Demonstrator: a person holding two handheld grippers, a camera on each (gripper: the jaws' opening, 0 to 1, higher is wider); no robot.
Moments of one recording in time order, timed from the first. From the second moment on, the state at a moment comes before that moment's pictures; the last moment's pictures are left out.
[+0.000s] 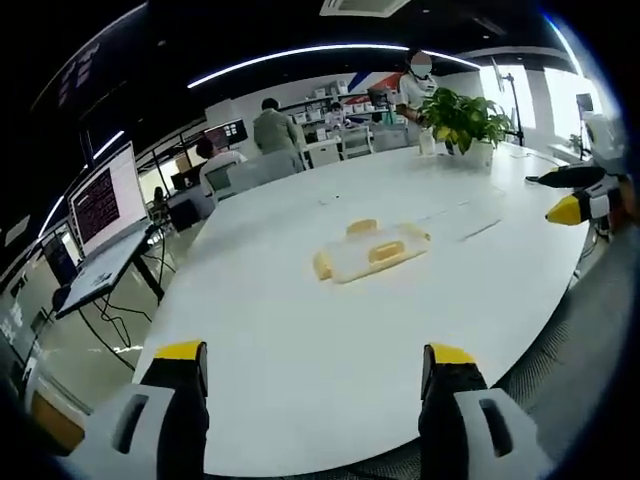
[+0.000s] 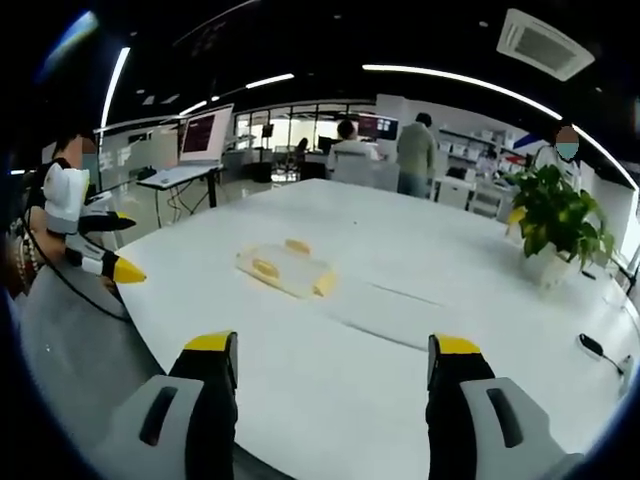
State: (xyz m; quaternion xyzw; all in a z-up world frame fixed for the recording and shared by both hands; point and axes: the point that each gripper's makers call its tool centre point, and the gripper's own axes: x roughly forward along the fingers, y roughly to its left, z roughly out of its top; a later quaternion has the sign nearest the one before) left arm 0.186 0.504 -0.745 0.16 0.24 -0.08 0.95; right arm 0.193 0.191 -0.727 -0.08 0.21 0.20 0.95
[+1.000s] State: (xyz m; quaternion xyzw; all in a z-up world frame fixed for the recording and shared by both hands) left arm 0.181 0.495 -0.757 0.12 0.27 -0.11 0.95; right arm 0.193 0.176 -0.734 -0.09 0.23 0.16 0.96
